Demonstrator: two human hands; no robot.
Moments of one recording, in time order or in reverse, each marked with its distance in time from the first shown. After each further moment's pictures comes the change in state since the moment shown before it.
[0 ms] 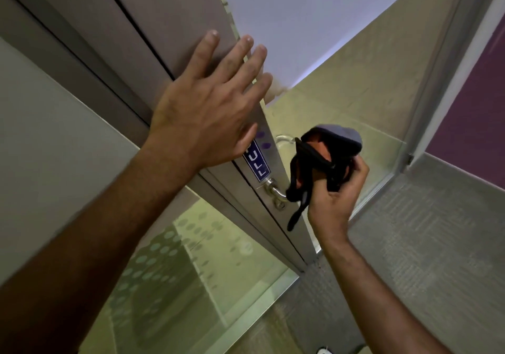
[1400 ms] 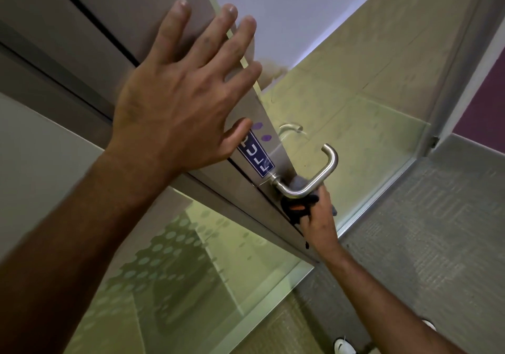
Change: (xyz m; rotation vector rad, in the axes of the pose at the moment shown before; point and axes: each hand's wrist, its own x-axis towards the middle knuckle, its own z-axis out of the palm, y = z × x) left_hand -0.002 0.000 0.005 -0.074 -0.039 0.004; right_hand -0.032 0.125 -0.032 -0.564 -0.476 0.126
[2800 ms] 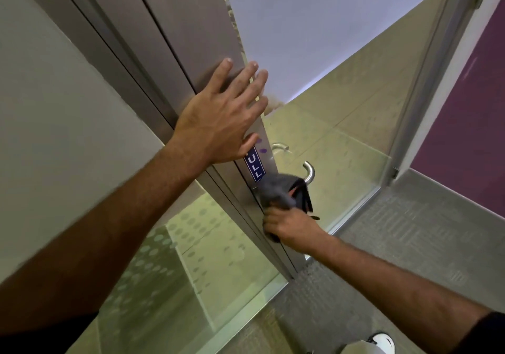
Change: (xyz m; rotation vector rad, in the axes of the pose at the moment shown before) left_hand 0.001 -0.001 -0.002 0.077 0.042 0.022; right_hand 0.002 -0.053 -0.043 -0.857 -0.692 -0.901
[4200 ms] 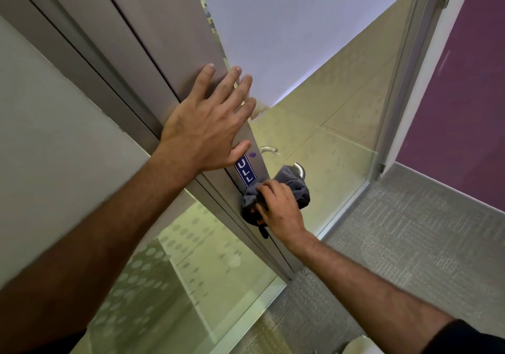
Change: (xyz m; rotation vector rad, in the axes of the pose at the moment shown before) left_hand 0.000 0.000 -0.002 -0.030 0.016 -0.022; right_hand 0.032 -0.014 -0.019 0.233 0.508 0.587
